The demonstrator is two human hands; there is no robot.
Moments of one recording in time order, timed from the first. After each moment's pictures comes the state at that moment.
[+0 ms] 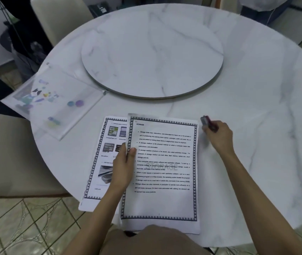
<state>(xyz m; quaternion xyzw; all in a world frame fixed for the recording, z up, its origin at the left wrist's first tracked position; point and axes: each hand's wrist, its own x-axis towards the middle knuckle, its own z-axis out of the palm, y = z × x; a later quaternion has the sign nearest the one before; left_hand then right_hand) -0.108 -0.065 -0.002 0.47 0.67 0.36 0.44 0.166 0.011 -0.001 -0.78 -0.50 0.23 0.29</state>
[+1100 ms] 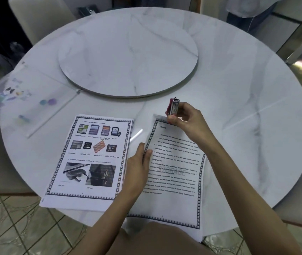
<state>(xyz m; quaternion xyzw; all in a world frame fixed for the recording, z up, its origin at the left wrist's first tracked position) 0.026 -0.090 0.010 0.62 0.62 0.36 0.32 0.187 -0.011 0.081 -0.56 -0.57 0.45 0.39</state>
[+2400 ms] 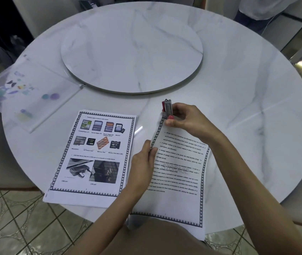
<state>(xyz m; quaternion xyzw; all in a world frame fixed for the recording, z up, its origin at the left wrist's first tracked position) 0.024 -0.090 0.010 0.62 0.61 0.35 0.35 0.176 -0.005 0.093 -0.52 -0.60 0.53 0.29</state>
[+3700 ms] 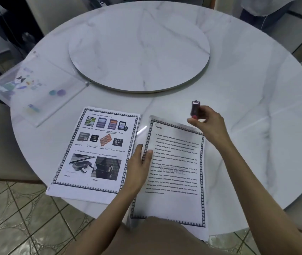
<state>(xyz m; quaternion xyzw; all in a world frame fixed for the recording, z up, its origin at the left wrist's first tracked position) 0.016 -0.097 0.003 0.51 0.66 0.35 0.42 0.219 0.001 0.050 -0.65 -0.59 0.33 0.34</state>
